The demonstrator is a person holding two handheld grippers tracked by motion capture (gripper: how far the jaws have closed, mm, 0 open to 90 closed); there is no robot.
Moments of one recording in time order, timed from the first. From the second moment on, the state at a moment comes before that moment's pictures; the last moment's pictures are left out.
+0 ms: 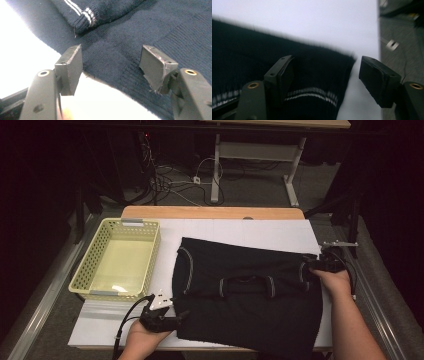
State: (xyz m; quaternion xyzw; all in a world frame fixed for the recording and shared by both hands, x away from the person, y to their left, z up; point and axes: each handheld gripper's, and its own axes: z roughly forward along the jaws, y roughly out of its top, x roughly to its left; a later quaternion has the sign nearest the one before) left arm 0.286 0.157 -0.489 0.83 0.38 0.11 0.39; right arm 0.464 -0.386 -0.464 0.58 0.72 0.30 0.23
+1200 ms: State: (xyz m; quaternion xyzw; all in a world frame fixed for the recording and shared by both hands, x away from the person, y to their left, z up) left arm 0.277 0.152 -0.484 0.83 0.36 0.11 0.41; right arm 0.432 -0.393 -0.425 0.52 0.71 0.36 0.31
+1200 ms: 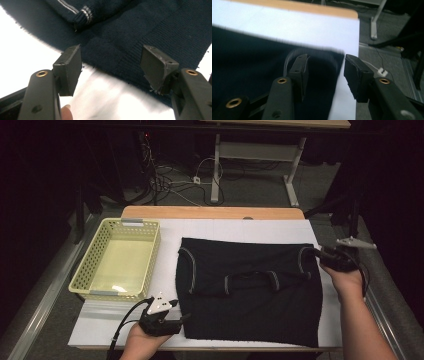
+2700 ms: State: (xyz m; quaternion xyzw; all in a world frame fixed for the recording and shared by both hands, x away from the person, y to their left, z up) left arm 0.266 0.130 -0.489 0.86 0.30 0.05 0.42; right arm 0.242 -0.368 -0.479 0.51 0.73 0.39 0.25
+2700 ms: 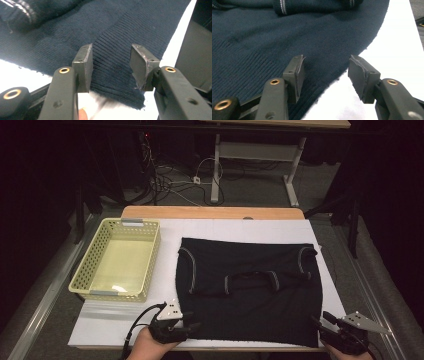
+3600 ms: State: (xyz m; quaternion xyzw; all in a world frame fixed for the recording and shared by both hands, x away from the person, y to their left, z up) left arm 0.262 0.136 -0.475 0.87 0.26 0.05 0.42; right arm 0.213 -0.370 -0.469 0.47 0.75 0.40 0.26
